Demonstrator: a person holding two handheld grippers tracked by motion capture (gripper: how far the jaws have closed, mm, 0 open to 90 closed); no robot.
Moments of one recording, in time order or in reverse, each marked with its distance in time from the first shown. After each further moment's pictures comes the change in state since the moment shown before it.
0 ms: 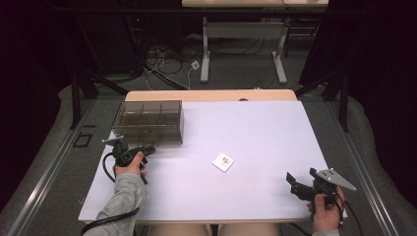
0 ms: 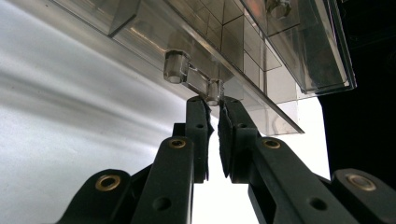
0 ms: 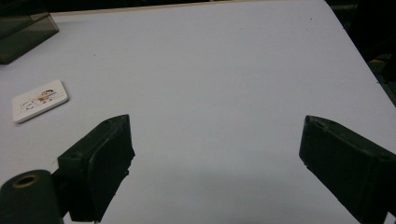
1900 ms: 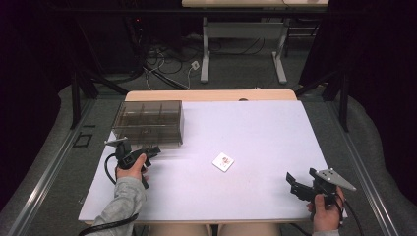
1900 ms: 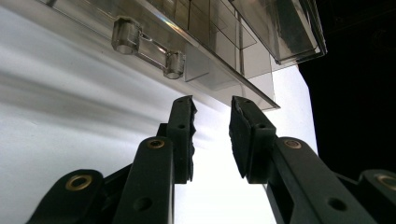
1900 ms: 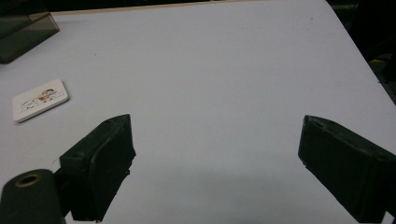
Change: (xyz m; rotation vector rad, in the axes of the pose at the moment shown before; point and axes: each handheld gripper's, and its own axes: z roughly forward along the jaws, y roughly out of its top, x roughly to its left) left arm -0.011 -0.011 -0.006 0.050 -0.051 0.049; right arm 0.000 0.000 0.000 -0.006 0.001 0.000
